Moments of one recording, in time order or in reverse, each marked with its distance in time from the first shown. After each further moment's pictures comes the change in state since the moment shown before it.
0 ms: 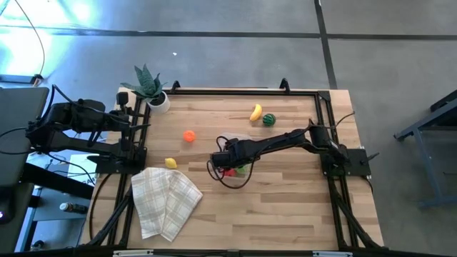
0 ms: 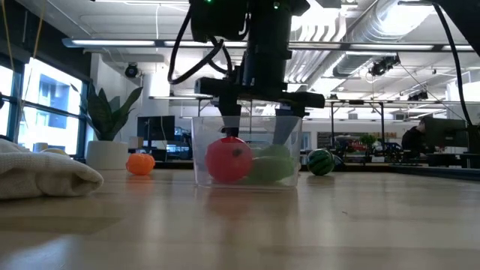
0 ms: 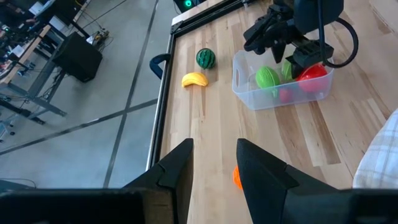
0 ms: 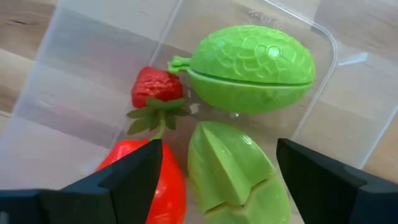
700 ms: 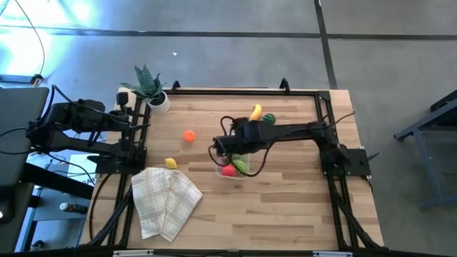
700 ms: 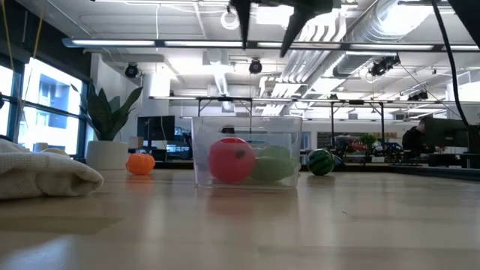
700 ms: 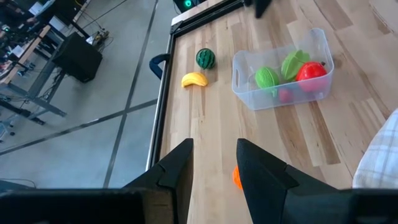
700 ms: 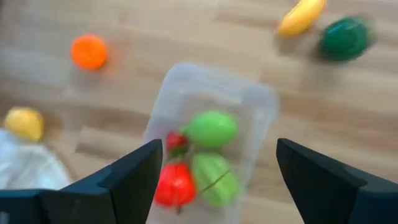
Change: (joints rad) left arm 0.000 0.000 0.000 0.000 0.000 0.000; right arm 0.006 -0.060 0.510 -0.532 0.188 0.143
